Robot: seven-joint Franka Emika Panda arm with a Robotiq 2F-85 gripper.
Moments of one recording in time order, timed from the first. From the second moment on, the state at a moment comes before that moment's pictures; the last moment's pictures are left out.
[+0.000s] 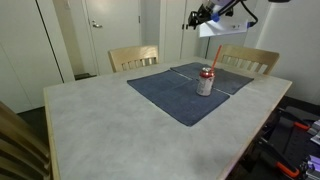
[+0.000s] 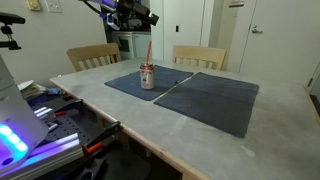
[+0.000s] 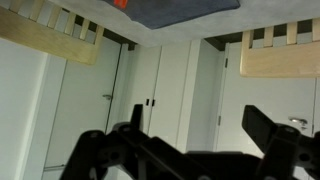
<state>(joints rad) 0.15 -0.15 0.12 -2.54 -1.56 2.22 2.09</state>
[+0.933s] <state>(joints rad) 0.15 -0.15 0.05 -2.53 -1.00 2.72 1.26</state>
